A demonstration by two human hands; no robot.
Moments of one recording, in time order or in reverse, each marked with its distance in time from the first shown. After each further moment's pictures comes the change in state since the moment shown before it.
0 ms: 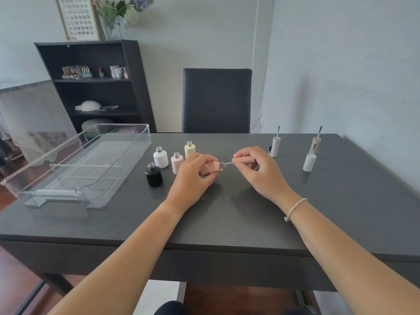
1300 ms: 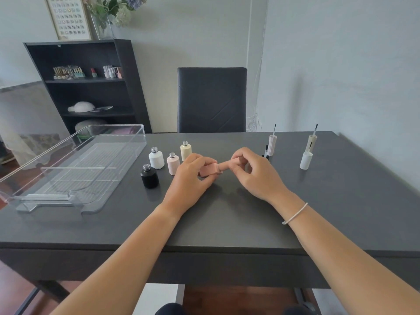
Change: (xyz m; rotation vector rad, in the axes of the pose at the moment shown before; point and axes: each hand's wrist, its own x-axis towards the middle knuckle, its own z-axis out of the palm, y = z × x) left_hand -0.003 0.006 -0.001 0.029 -0.011 0.063; right_hand -0.004 -0.002 0.000 -0.235 -0.067 0.042
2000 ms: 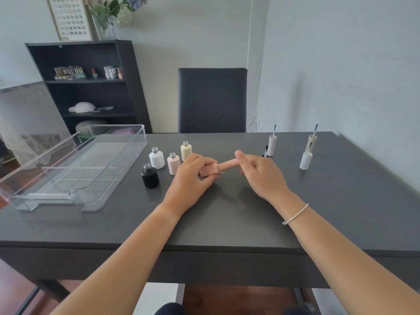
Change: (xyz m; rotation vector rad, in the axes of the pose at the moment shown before) left_hand -0.001 -0.002 0.001 -0.012 -0.001 0.002; right_hand -0.001 0.000 -0.003 -0.033 0.021 0.100
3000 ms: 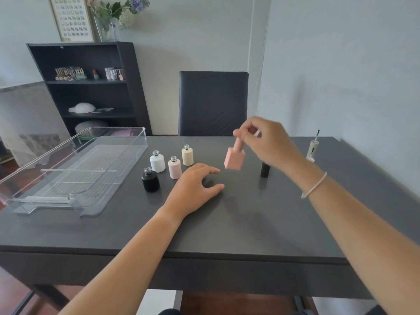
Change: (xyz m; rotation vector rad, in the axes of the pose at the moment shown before) left_hand 0.002 -0.008 0.002 0.137 -0.168 -0.114; right_hand 0.046 -0.035 -0.043 0.026 0.054 -0.137
